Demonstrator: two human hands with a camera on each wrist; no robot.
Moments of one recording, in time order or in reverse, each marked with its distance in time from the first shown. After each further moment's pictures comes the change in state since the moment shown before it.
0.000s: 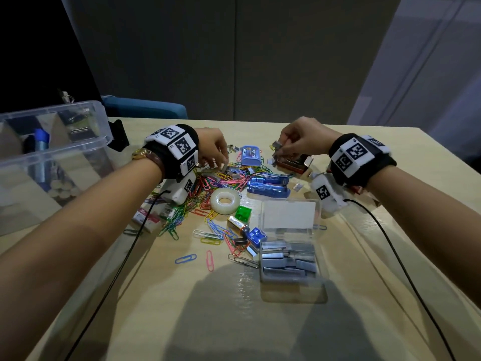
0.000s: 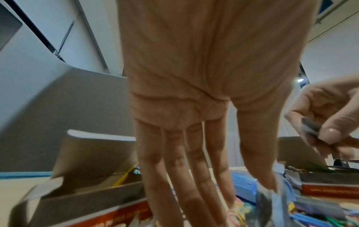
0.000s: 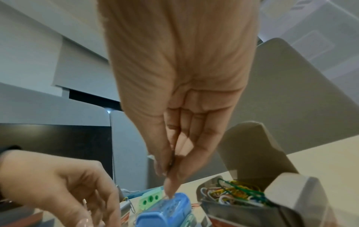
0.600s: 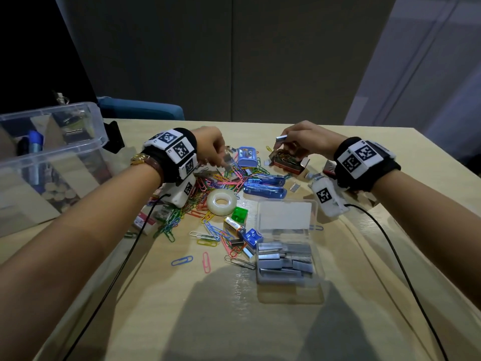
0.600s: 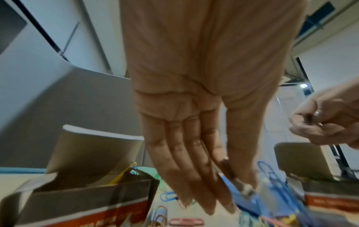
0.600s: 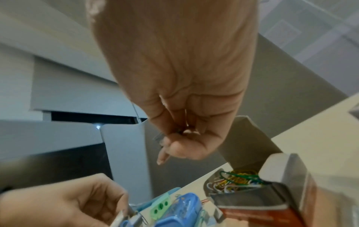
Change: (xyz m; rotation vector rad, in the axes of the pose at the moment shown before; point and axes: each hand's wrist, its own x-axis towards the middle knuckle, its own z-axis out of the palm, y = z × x) left_hand 0.001 0.002 0.003 -0.007 0.081 0.038; right_hand -0.011 0.000 -0.002 0.414 -0.056 0.148
